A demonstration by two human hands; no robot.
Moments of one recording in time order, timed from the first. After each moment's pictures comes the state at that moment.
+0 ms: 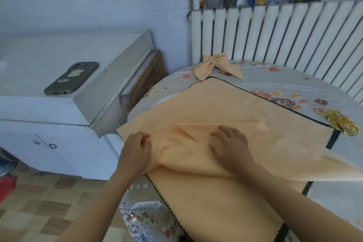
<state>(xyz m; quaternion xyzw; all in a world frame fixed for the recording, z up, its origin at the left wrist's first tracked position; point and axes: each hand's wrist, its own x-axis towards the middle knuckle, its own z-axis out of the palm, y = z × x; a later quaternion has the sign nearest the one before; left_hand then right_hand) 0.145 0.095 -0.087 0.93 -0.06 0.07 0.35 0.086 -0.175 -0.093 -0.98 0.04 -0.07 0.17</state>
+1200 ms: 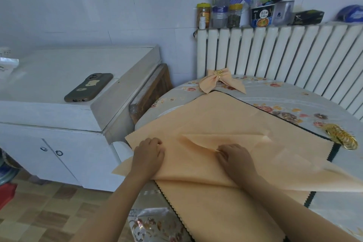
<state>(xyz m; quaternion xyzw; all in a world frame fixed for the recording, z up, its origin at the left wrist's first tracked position) 0.159 0.086 -0.095 0.97 -0.13 0.10 0.19 0.084 -0.174 -0.096 -0.97 0.03 -0.14 0.19</state>
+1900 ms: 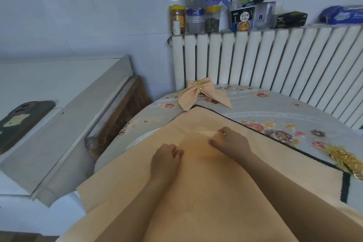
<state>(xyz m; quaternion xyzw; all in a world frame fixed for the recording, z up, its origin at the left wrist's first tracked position) 0.264 -0.060 -0.102 0.94 -0.13 0.05 0.31 0.223 -0.260 -0.056 -0.95 0.20 -0.03 0.23</state>
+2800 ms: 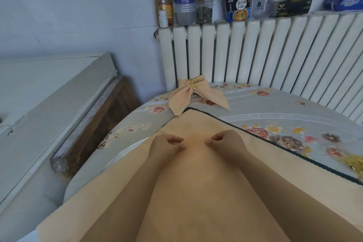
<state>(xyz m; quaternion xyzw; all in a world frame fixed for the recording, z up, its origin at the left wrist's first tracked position) 0.341 -0.104 -0.086 0.84 -0.06 -0.15 0.52 0.279 -0.290 -0.086 -0.86 0.24 -0.03 0.44</state>
